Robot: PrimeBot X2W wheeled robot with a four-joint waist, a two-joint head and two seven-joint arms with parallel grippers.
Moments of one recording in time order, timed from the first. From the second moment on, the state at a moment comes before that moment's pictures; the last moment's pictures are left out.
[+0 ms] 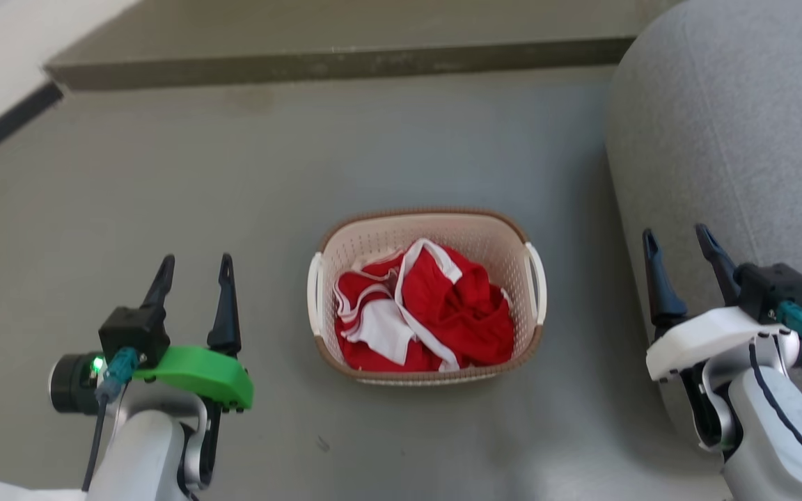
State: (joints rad) left arm -0.24 0.11 -0.29 0.31 -0.34 0.09 -0.25; right arm -0.18 -0.21 0.24 0.32 0.29 -0.07 -0.25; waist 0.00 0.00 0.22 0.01
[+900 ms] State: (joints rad) left arm -0.51 0.08 -0.29 0.32 -0.34 0.06 -0.25; right arm -0.45 -0.19 0.22 0.34 0.29 -0.04 -0.25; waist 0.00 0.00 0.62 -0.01
